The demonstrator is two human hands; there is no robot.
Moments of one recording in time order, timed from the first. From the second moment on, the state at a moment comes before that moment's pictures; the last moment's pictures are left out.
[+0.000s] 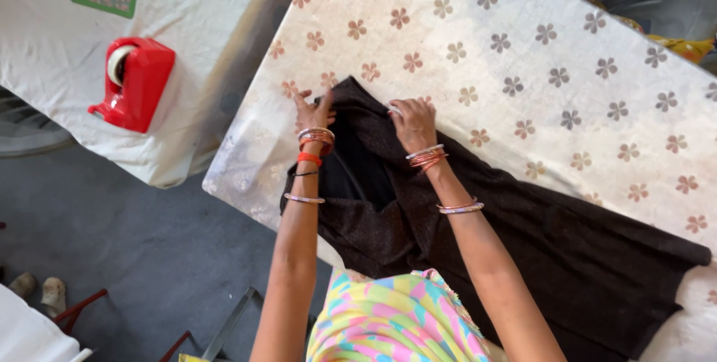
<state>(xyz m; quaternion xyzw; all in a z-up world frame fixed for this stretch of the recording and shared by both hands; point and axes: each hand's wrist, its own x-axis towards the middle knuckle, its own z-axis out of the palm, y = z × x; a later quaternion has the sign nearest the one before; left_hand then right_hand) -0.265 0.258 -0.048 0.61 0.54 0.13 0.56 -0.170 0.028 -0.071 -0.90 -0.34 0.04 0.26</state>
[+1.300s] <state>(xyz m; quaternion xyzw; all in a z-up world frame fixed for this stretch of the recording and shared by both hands) -0.492 0.247 -0.044 0.87 0.42 0.02 0.27 -0.407 -0.073 0.011 -0.78 -0.52 0.06 0.34</state>
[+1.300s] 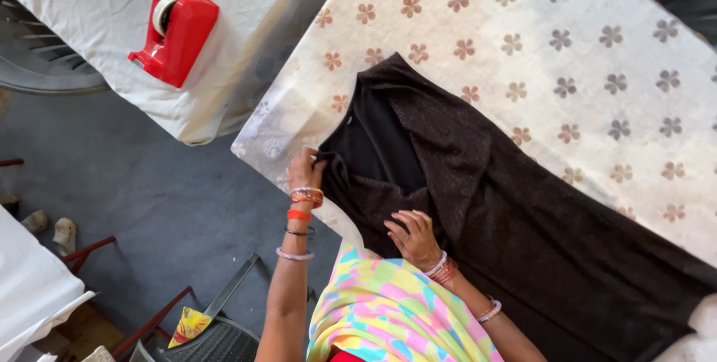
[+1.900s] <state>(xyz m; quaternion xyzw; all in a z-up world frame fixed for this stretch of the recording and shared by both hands) -0.453 0.198 -0.040 0.90 0.41 0.12 0.06 -0.462 -0.190 0.003 -0.89 -0.39 0.00 0.25</state>
